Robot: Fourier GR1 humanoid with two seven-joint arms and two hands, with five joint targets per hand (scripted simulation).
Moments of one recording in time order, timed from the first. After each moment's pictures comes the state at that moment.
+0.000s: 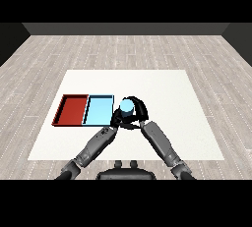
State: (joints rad) left arm -0.49 0.00 -0.57 -1.04 0.40 0.41 -0.39; right arm -0.48 0.00 0.38 -1.27 -0.21 -0.29 -0.27
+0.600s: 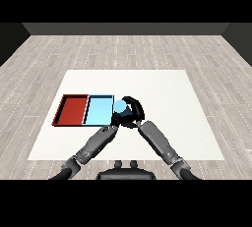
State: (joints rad) left arm -0.54 0.01 -0.60 -0.99 0.45 0.43 -0.40; right arm -0.53 -0.01 0.45 -1.24 -0.25 -0.36 -0.29
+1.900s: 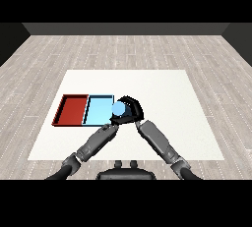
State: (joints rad) left arm -0.59 0.02 -0.64 -0.93 0.48 0.65 -0.37; right arm -0.54 -0.01 0.48 -1.26 -0.26 -0.38 -0.27
